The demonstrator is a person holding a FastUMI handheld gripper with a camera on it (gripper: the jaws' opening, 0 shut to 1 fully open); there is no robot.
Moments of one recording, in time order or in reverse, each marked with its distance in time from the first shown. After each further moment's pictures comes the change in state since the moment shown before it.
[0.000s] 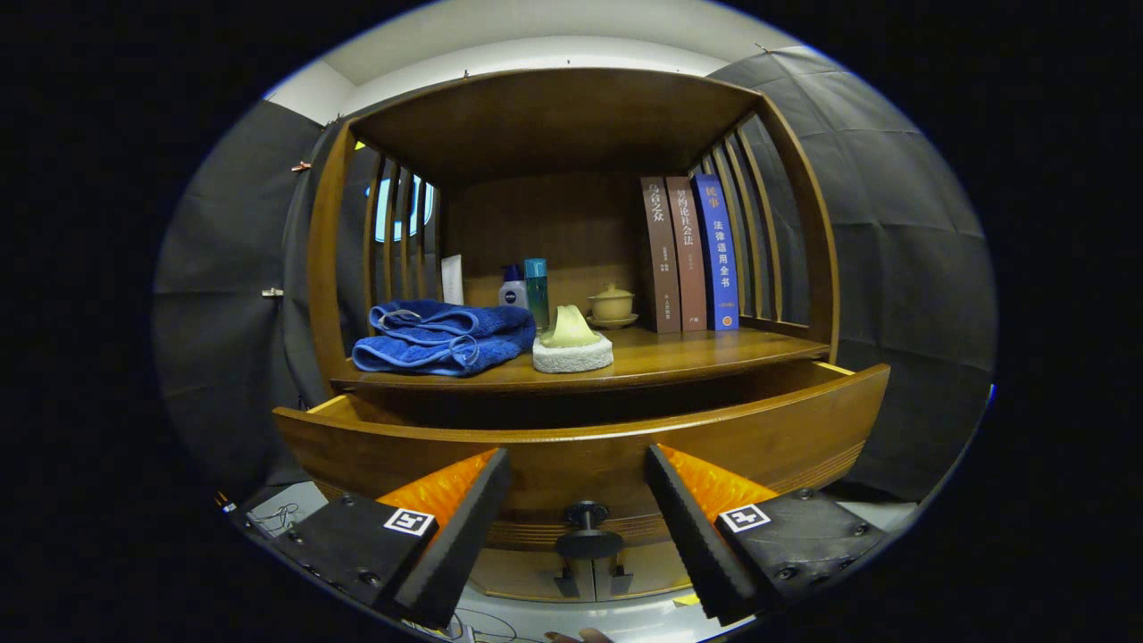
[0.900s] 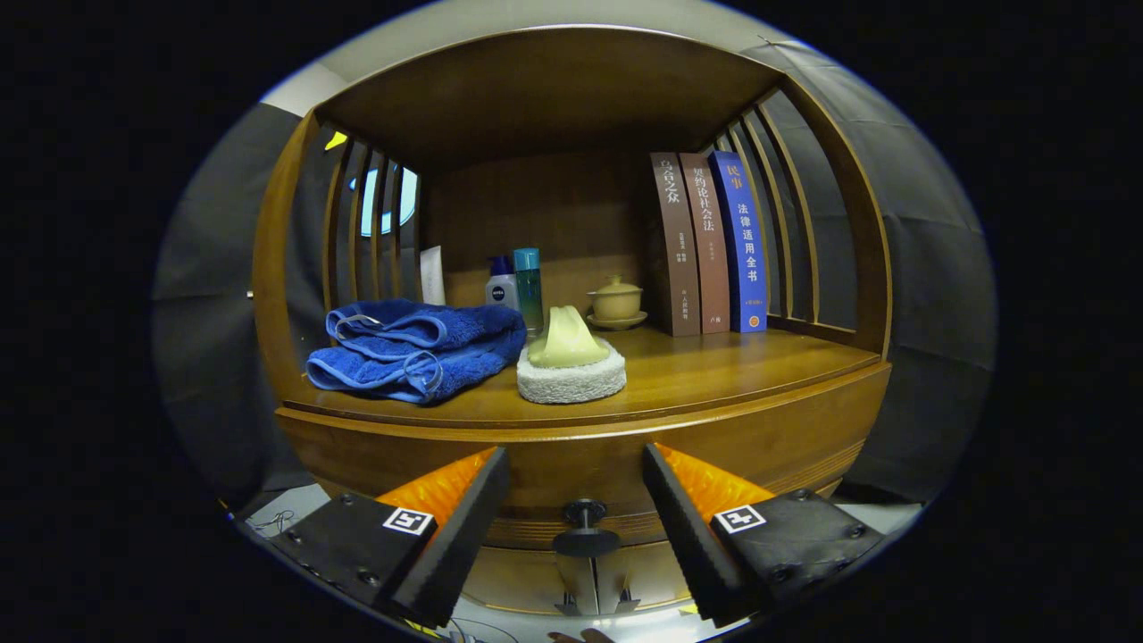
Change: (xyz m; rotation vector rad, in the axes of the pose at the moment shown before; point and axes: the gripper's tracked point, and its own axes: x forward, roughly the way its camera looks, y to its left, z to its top) arm 0.058 0.000 0.005 0.010 0.036 -0.001
